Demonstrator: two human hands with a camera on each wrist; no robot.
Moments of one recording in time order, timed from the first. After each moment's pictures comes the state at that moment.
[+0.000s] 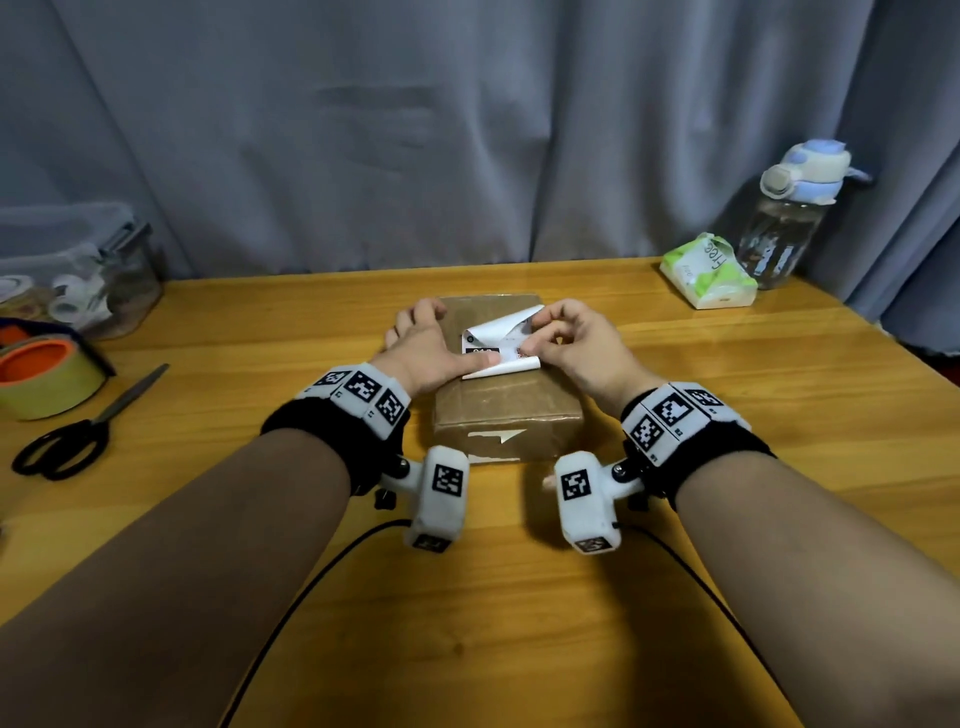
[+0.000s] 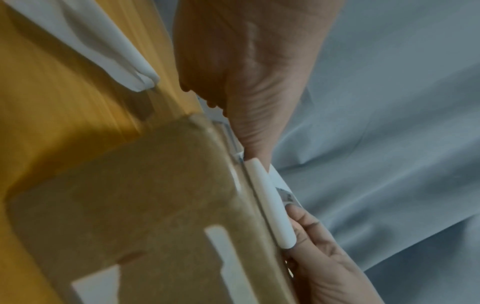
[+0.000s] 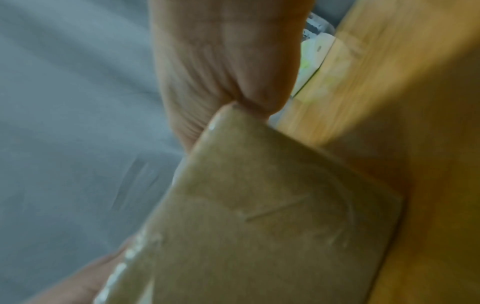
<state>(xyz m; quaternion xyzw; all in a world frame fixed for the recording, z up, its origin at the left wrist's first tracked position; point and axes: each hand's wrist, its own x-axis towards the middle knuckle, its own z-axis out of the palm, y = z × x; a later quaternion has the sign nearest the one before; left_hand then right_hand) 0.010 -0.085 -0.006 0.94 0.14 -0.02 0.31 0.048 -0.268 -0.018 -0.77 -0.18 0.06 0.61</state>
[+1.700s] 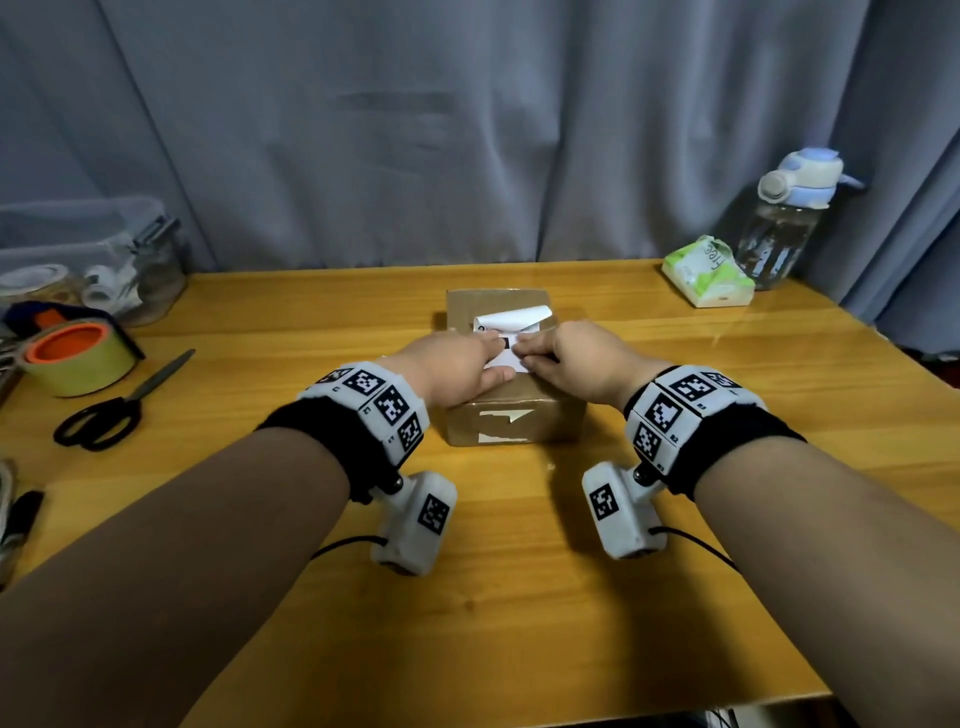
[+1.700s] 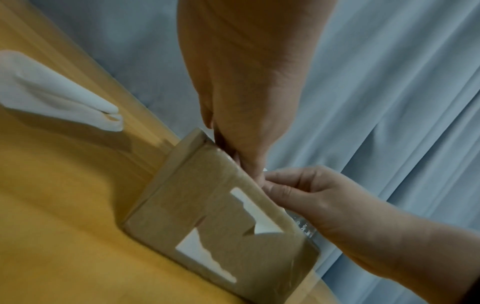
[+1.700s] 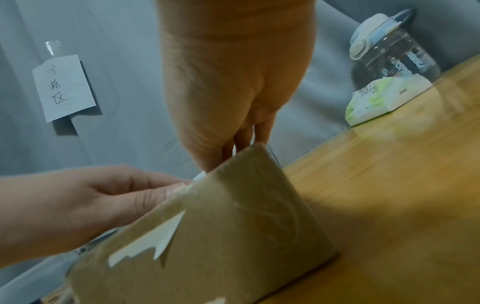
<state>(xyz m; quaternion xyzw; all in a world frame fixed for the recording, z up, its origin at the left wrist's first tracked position) -0.016 -0.098 0.001 0.99 -0.12 -0.07 0.02 0.020 -0.265 0.006 -0.93 -0.34 0.03 0.13</state>
